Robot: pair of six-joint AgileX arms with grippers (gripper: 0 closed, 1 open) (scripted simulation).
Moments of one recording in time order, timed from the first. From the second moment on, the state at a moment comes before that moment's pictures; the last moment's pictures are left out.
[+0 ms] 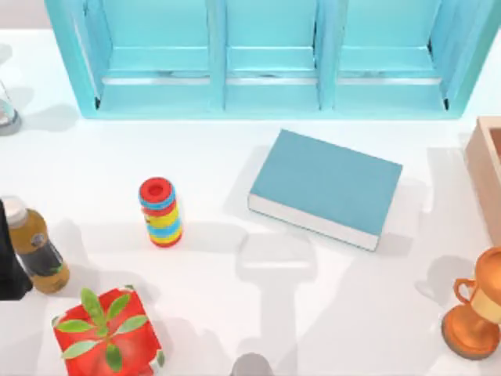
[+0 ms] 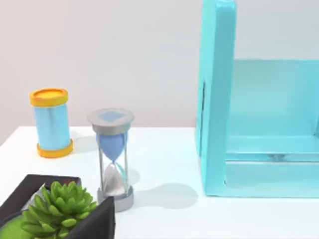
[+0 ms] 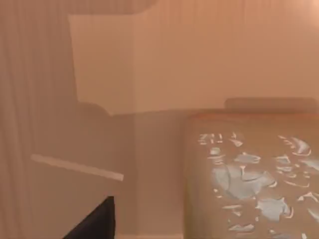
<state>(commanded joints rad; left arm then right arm) 0.00 0.00 0.00 0.00 0.00 0.00 -0.29 1.93 1.29 -0.92 0.00 -0.27</state>
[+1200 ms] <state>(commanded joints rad) 0.00 0.00 0.00 0.00 0.00 0.00 -0.29 1.93 1.26 -0.89 0.00 -0.27</state>
